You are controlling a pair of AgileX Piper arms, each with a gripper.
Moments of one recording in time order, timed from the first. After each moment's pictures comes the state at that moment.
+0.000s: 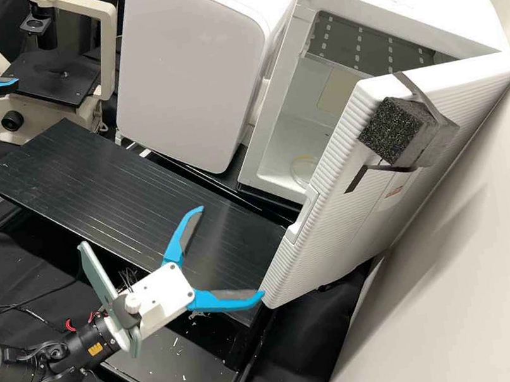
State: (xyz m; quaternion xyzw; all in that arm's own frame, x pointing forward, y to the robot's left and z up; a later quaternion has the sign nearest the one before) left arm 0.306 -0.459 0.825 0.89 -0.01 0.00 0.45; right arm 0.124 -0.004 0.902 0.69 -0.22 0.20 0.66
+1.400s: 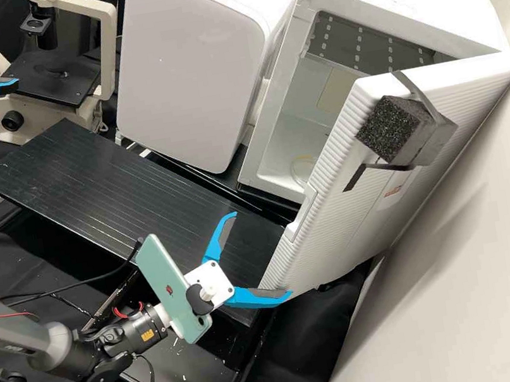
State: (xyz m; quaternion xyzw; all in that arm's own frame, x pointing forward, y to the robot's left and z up) left arm 0.306 -0.459 0.825 0.89 -0.01 0.00 0.45; right arm 0.168 -0.023 0.917 0.75 -0.18 0.16 0.62
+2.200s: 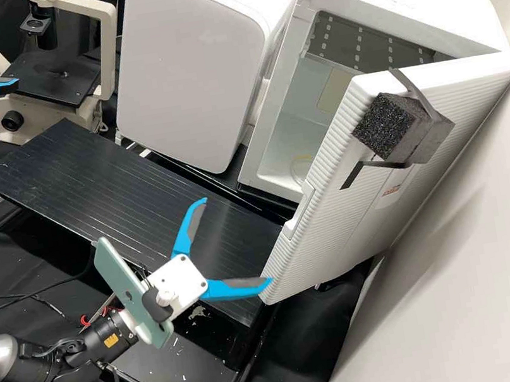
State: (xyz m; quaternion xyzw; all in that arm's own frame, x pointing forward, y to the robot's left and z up) left arm 0.306 -0.459 0.825 0.89 -0.01 0.00 0.45; right arm 0.130 -0.001 0.923 0.72 -0.19 0.21 0.63
